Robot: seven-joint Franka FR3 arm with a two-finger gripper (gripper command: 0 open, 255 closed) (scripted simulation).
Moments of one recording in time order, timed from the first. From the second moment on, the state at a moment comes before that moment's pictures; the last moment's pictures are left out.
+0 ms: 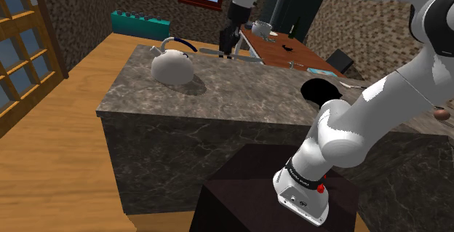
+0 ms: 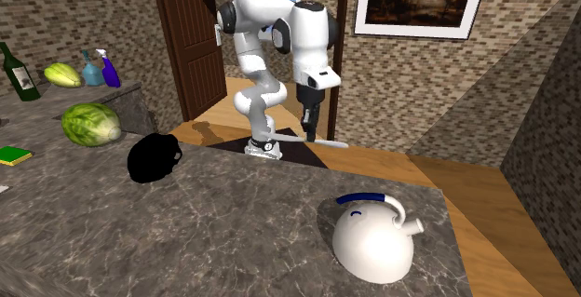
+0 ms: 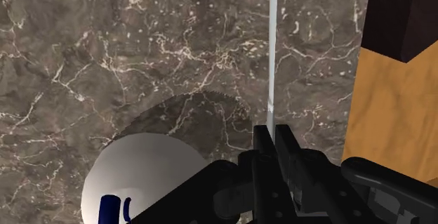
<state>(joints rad) 0.26 -0.36 -0.26 -2.16 -0.06 1.85 -0.81</state>
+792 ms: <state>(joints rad) 0.19 -0.61 -0.31 -2.29 -0.14 1.73 -0.89</state>
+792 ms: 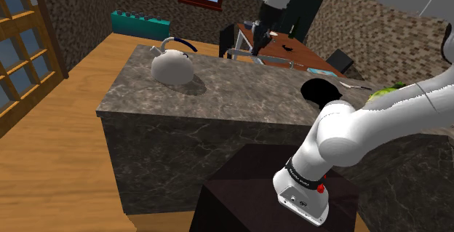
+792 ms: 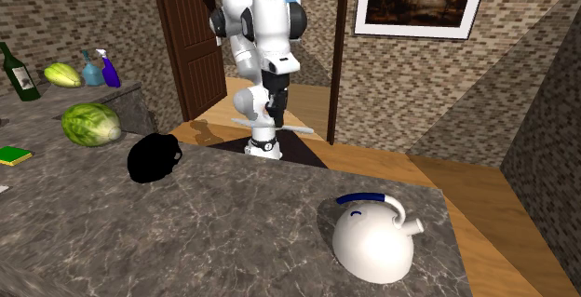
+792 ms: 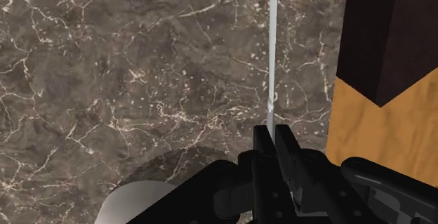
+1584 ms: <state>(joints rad) 0.03 -0.92 -0.43 -2.43 -0.30 1.58 -1.09</state>
